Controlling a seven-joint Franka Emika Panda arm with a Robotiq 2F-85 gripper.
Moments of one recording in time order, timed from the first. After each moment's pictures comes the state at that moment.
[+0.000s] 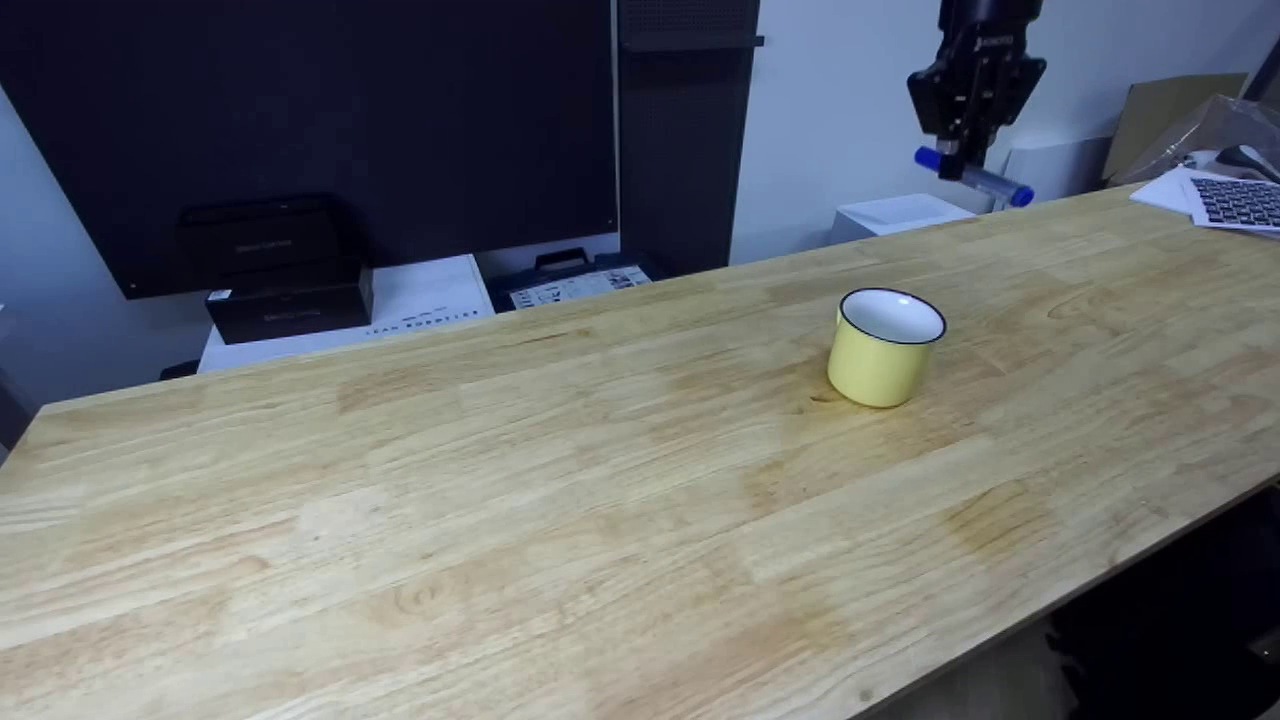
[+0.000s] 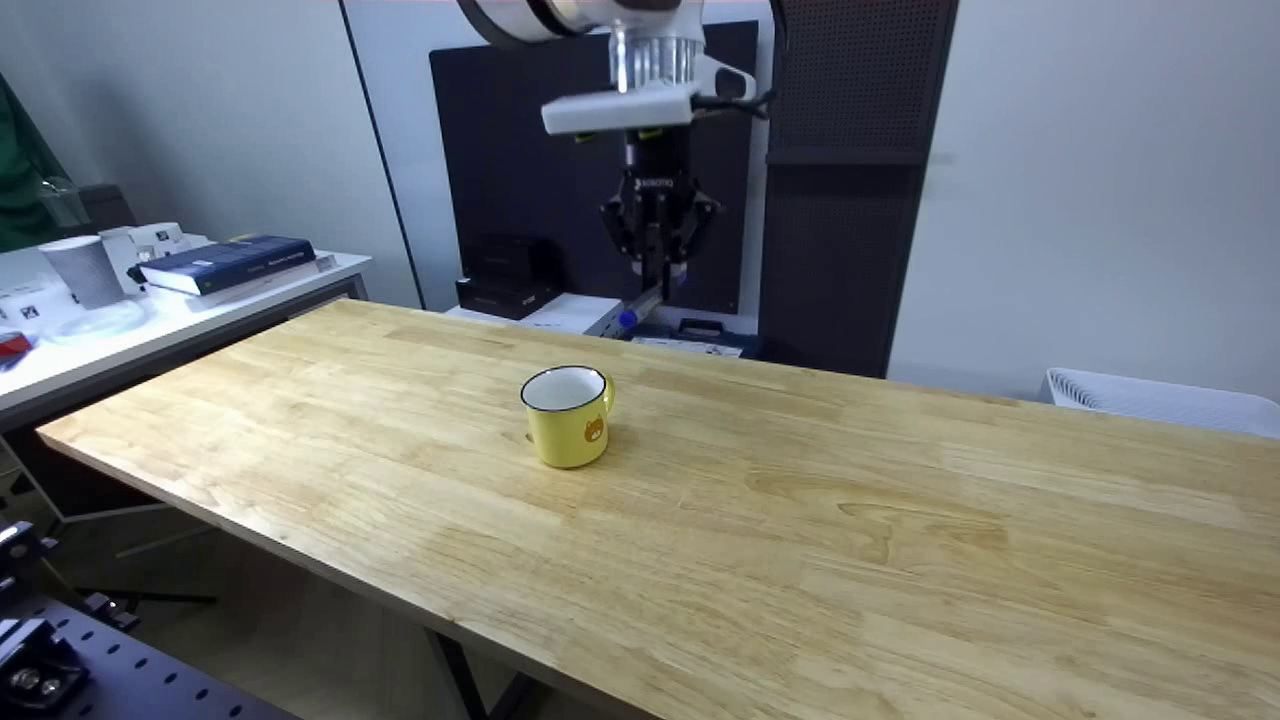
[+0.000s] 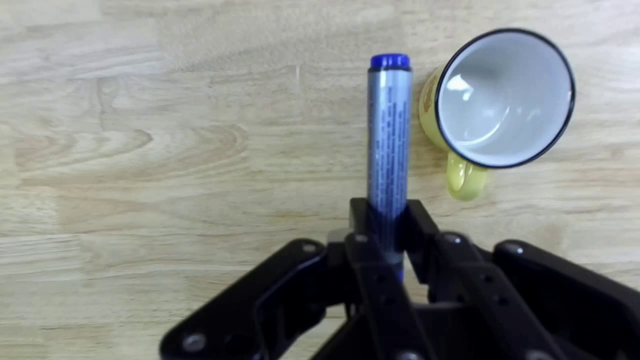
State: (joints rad) arm -0.15 0.47 -0.12 -1.87 -0.03 2.17 -0.09
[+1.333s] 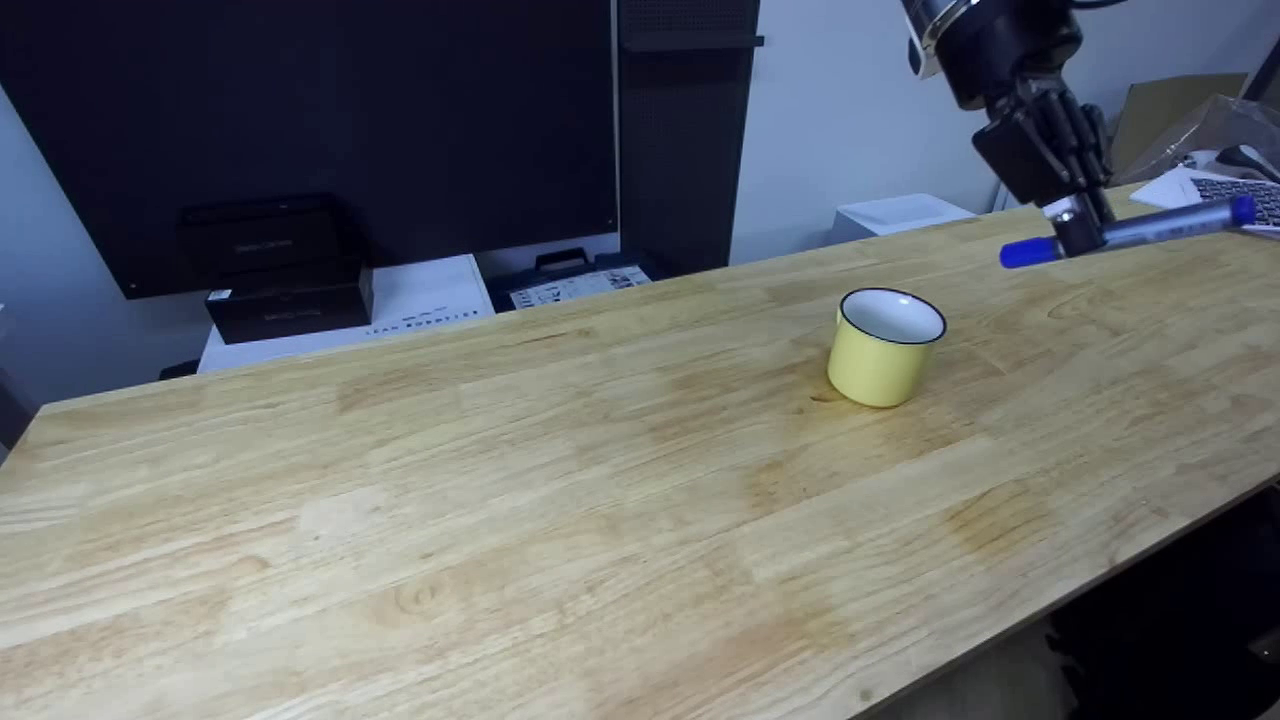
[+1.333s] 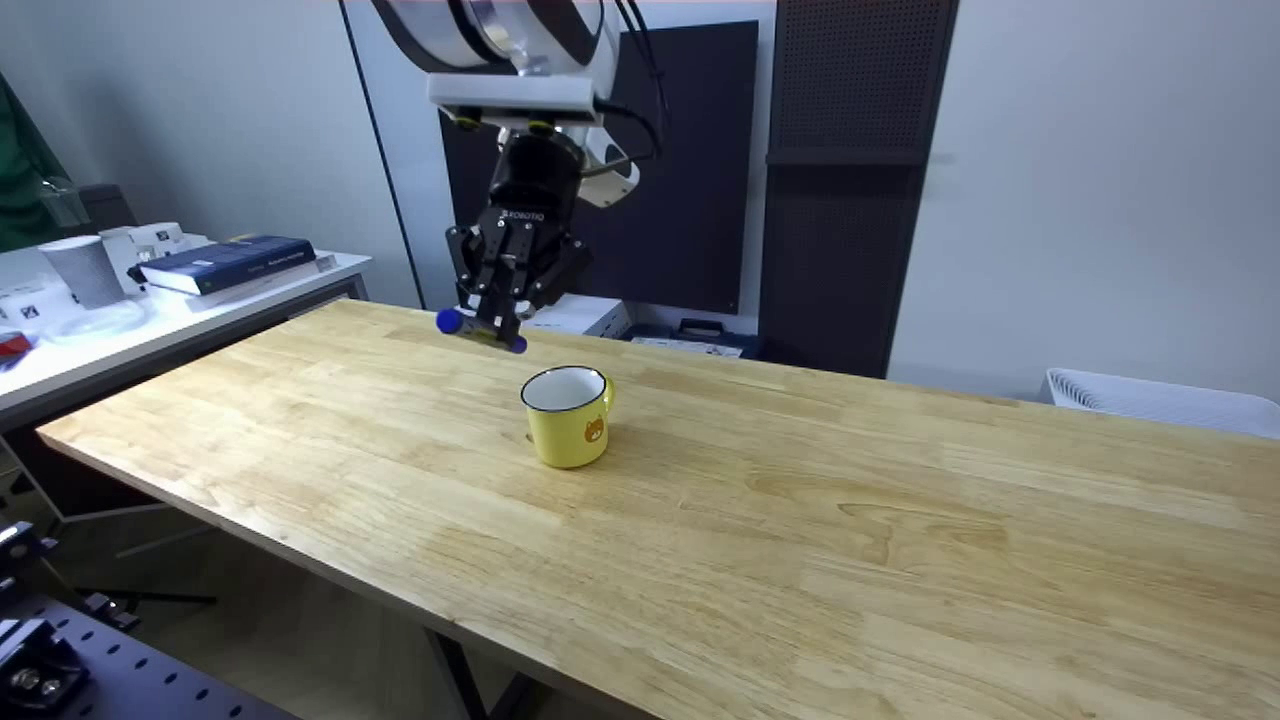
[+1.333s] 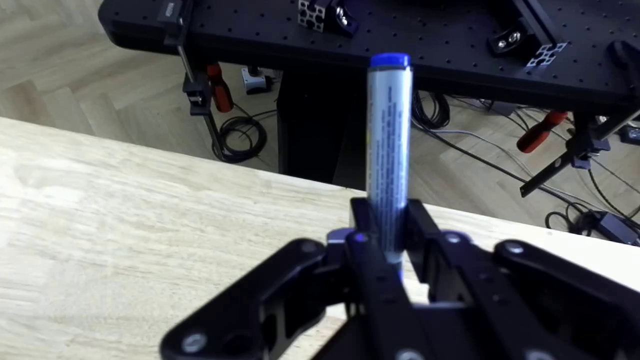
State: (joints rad) arm -0.08 0.50 -0.05 -1.87 -0.08 1.59 -0.22
